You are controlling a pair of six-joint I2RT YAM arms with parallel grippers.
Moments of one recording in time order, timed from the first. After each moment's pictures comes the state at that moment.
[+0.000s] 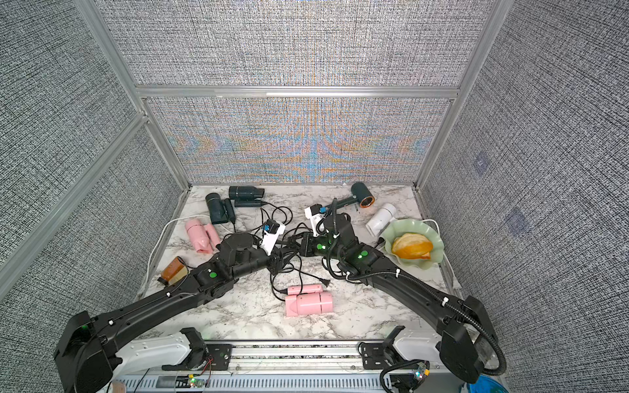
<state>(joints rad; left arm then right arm) -0.85 1.15 0.76 0.03 0.19 -0.20 0.73 1.27 0.95 -0.07 -0.35 0.72</state>
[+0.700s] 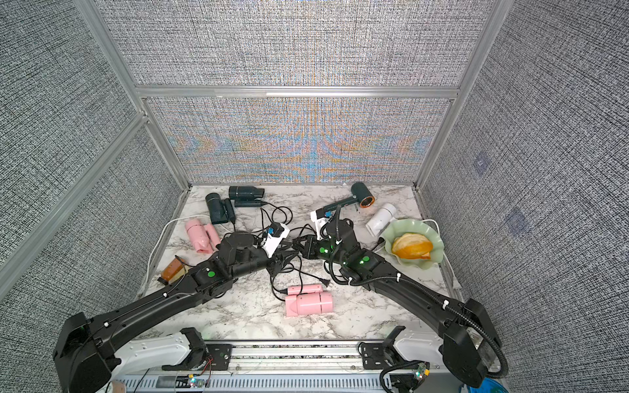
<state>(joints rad) -0.85 1.15 0.81 -0.04 0.21 -0.03 0.73 1.24 0.88 -0.02 -0.27 0.76</state>
